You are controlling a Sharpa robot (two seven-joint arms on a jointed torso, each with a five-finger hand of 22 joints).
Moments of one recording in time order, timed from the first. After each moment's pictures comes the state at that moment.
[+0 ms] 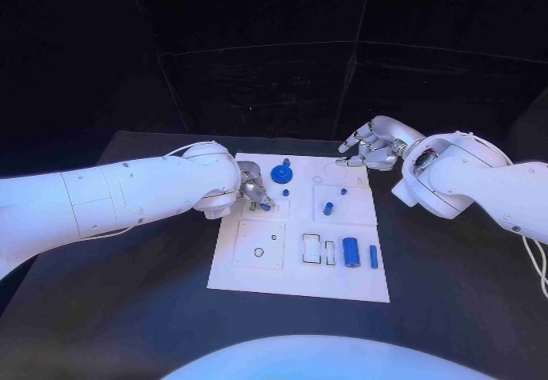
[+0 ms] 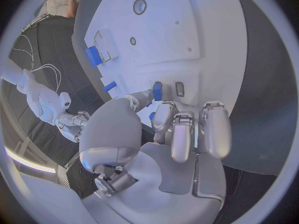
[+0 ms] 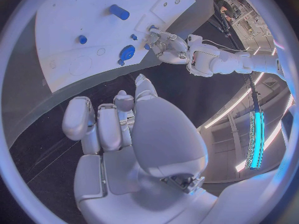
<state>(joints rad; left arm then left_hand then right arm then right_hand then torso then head) 1.32 -0.61 -0.19 1.37 -1.02 0.04 -0.58 1.08 -0.14 0.64 0.12 0.10 0.94 0.03 0.64 0.61 1.39 -0.04 1.24 1.19 1.47 -0.09 1.57 1.31 0.08 1.44 0.02 1.40 1.31 1.30 -0.85 -0.06 1.60 -1.12 -0.36 -0.28 1.48 -0.01 -0.18 0.25 0.36 0.91 0.15 0.17 0.07 1.25 0.06 1.01 1.00 1.47 -0.01 1.32 1.16 0.08 1.30 0.10 1.34 1.18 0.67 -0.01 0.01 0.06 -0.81</state>
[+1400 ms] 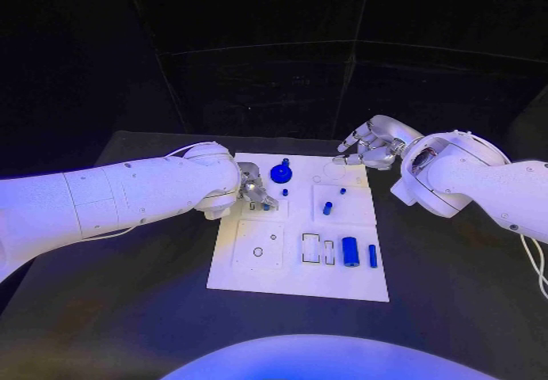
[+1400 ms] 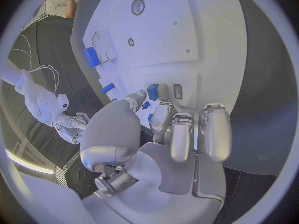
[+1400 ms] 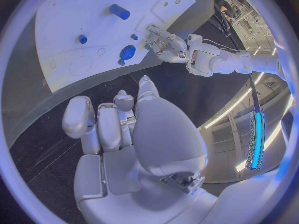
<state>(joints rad) 1.31 -0.60 -0.19 1.36 -1.02 0.04 -0.60 0.96 -0.13 0.34 0.25 0.10 0.97 0.02 0.67 0.57 1.40 -0.05 1.26 1.22 1.47 -0.09 1.57 1.31 0.06 1.46 0.01 1.42 1.31 1.30 -0.85 -0.06 1.60 -1.12 -0.36 -0.28 1.45 0.00 -0.21 0.29 0.30 0.91 0.15 0.18 0.07 1.25 0.06 1.01 1.00 1.47 -0.01 1.30 1.15 0.08 1.29 0.10 1.33 1.16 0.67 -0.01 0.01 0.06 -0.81</state>
